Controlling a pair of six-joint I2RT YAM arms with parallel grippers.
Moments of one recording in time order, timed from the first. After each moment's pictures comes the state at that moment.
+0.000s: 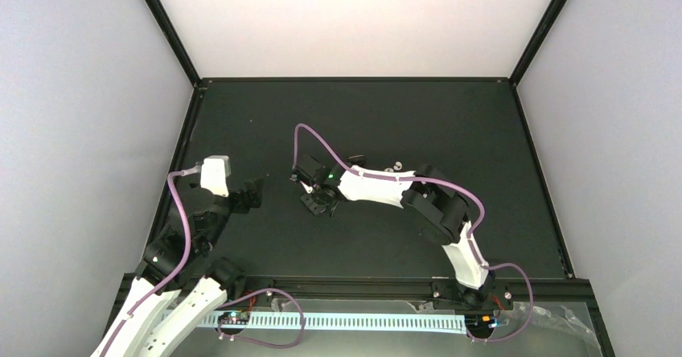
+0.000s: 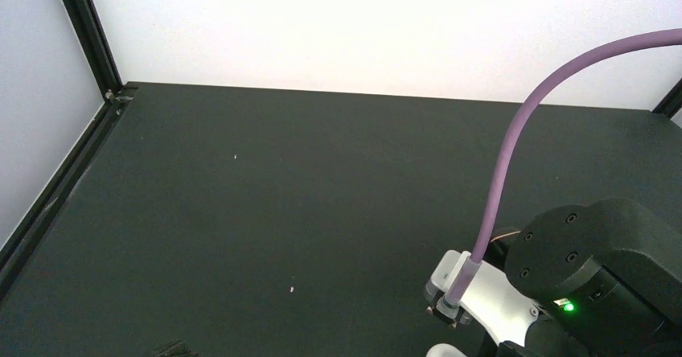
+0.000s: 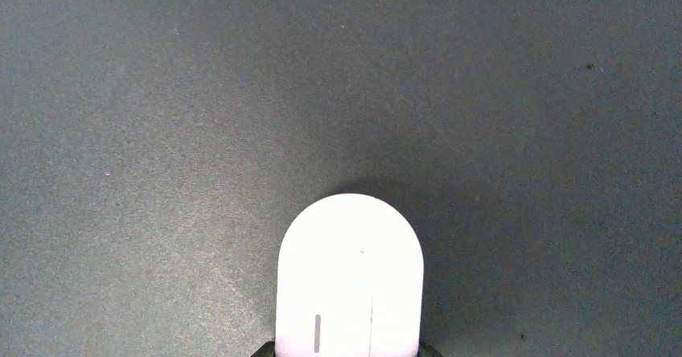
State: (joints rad) left arm -0.52 0.38 0.73 -0.67 -0.37 -0.29; right arm 1.03 2.11 1.51 -0.54 0.04 0.22
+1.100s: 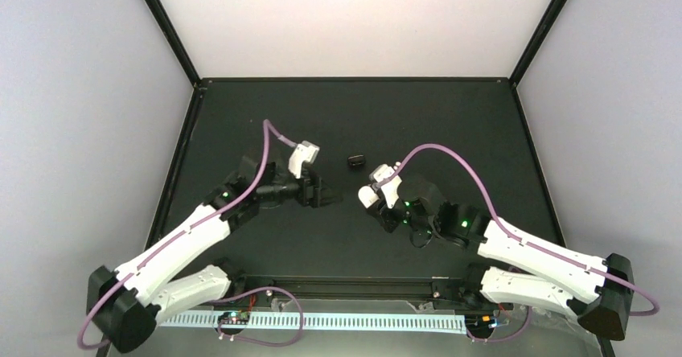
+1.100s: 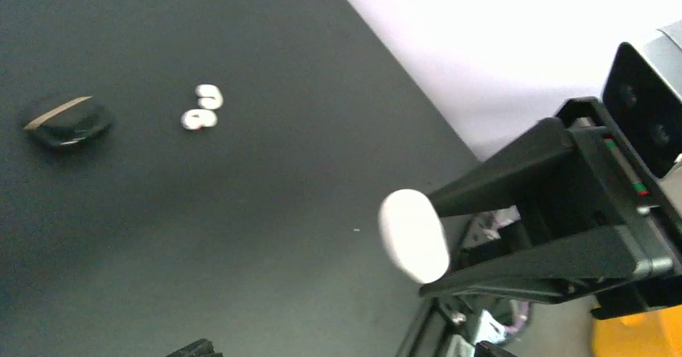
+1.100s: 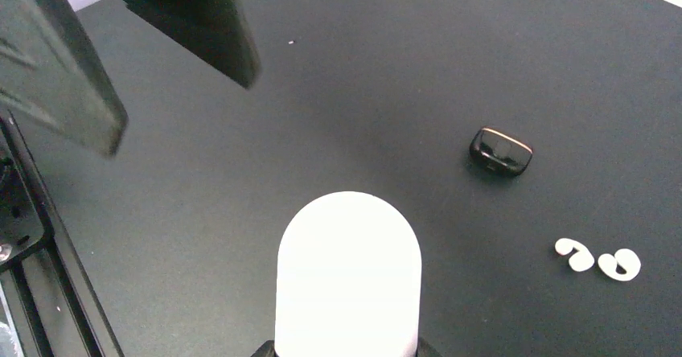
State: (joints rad) left arm -0.60 0.92 0.72 -0.23 0.51 -0.46; right arm 1.03 0.95 0.75 -0.40 0.13 0.16
